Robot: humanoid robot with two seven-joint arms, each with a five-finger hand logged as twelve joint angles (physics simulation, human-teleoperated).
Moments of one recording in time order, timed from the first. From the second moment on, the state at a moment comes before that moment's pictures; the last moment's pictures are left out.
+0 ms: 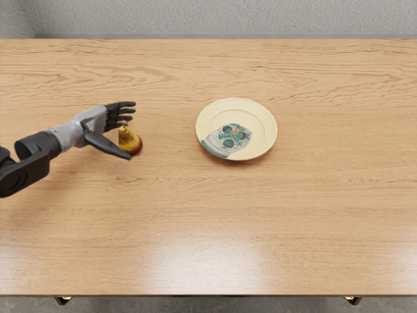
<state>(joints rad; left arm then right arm) -0.92 0.51 -0.10 -0.76 0.39 -0.29 -0.36 -0.08 0.00 0.08 0.23 -0.12 0.15 0.09</state>
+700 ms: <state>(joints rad) -0.91 0.49 -0.09 -0.78 0.46 -0.24 -0.35 -0.08 0.00 0.08 0.23 -0.12 0.15 0.09</state>
